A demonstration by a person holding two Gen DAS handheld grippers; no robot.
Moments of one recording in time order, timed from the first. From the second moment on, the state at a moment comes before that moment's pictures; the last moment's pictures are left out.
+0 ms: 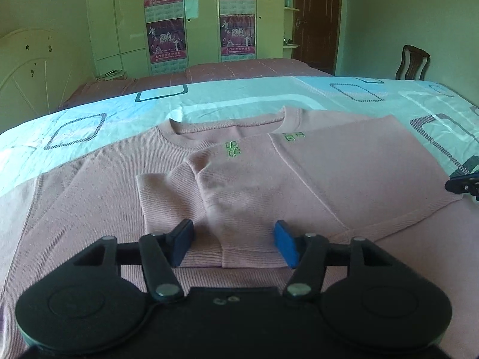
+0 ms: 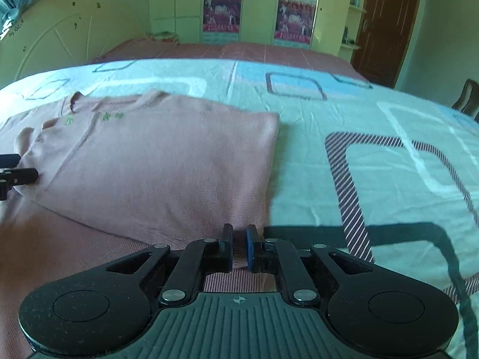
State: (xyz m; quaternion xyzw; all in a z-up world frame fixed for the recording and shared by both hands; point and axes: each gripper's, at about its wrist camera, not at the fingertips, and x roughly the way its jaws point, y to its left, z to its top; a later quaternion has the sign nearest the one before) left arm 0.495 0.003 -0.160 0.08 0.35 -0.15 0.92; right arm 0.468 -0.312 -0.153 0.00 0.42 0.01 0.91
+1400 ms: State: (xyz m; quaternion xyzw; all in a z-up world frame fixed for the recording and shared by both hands) left arm 0.491 0.315 -0.068 -0.22 0.23 0.02 0.95; right arm 0.482 -0.220 -0.096 0.18 0.36 -0.03 0.92
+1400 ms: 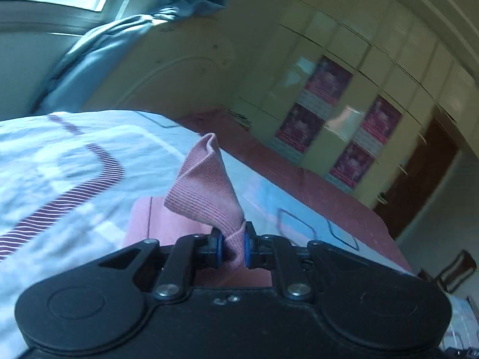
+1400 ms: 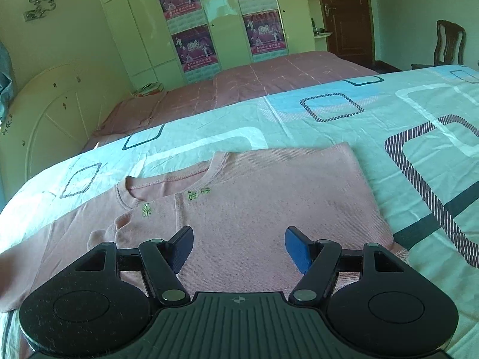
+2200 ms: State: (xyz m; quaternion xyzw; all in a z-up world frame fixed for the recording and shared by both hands) left arm 0.464 0.090 -0.121 -0.01 0.33 -0.16 0.93; right arm 0.475 -0.232 -0.110 0.35 0.36 0.11 0.86
